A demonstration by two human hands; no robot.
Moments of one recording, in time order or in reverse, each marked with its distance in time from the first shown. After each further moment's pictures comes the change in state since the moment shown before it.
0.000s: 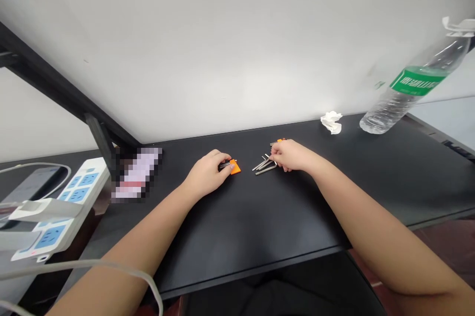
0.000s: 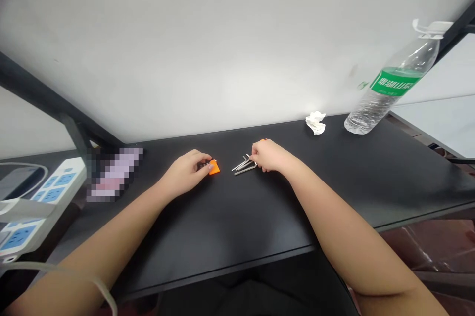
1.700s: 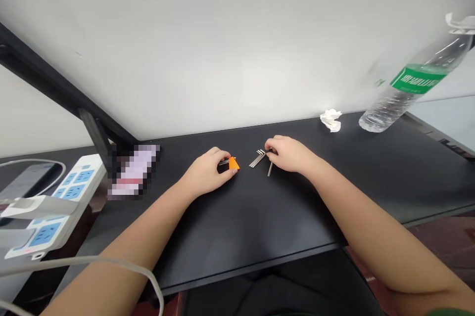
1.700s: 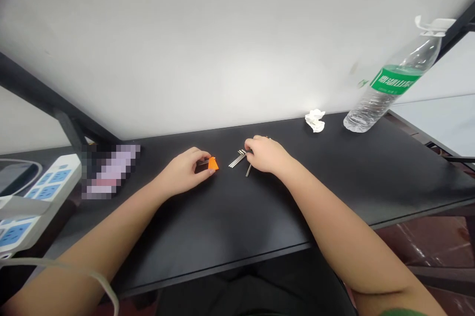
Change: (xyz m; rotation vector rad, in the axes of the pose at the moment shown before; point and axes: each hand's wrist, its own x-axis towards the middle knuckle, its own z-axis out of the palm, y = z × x) left_hand -0.003 0.005 -0.006 0.057 -0.054 0.061; right_hand -0.004 -0.006 0.008 -0.348 0.223 -0.215
